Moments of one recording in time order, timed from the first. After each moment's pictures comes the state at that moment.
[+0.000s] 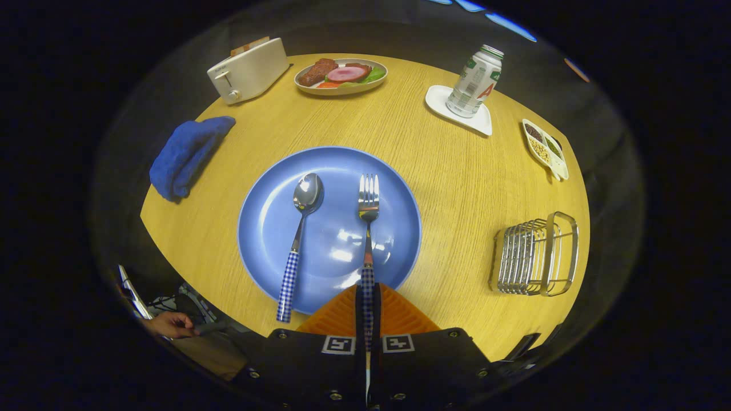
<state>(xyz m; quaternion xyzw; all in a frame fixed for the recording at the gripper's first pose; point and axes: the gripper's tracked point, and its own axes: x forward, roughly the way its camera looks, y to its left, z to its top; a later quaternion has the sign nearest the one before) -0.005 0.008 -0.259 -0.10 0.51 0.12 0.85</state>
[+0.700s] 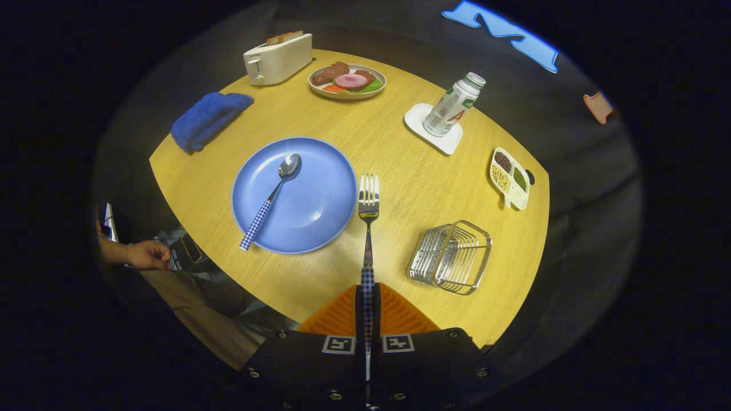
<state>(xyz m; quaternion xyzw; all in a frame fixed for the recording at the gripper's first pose) -0.040 -0.098 -0.179 -0.22 0.50 0.13 0.83</state>
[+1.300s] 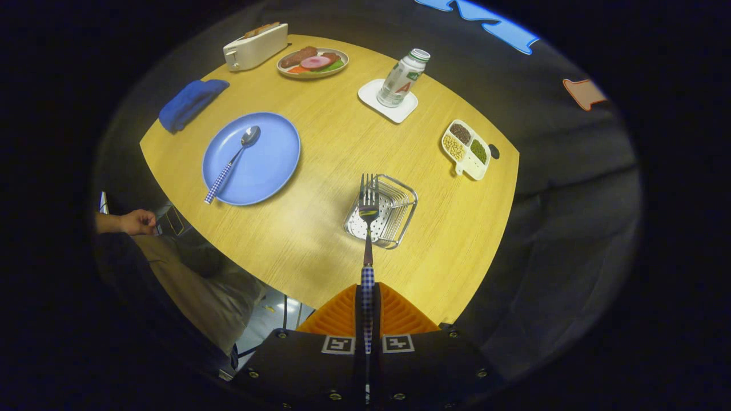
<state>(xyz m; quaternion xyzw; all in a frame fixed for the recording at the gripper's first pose) -0.060 -0.193 -0.152 -0.24 0.56 0.09 0.79</state>
